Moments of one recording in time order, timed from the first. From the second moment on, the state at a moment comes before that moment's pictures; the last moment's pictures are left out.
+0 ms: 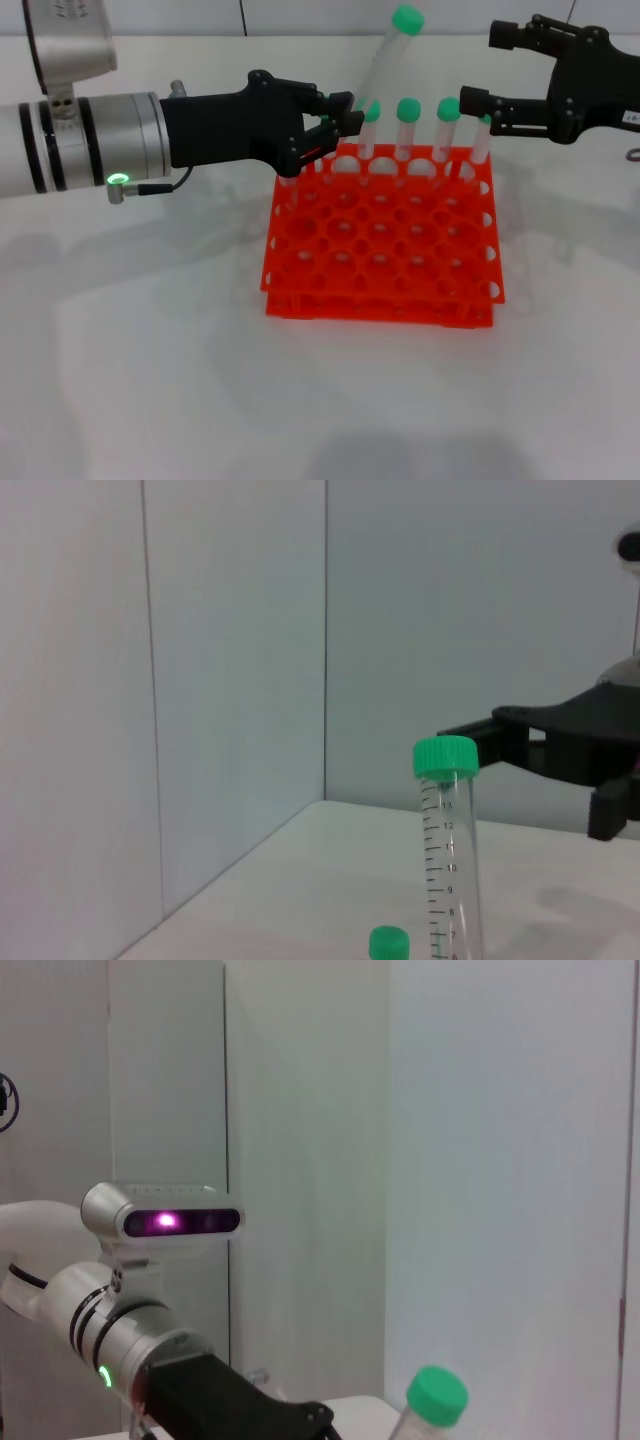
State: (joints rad) left arm -0.70 -2.07 0.89 0.53 1.74 1.40 -1.20; right arm 0.49 2.01 -1.00 -0.86 -1.50 -1.47 1.31
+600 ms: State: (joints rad) left arm -0.71 -2.07 0.89 0.52 1.75 1.40 -1.20; right arm 0.52 2.01 -1.00 -0.84 -1.50 -1.46 1.31
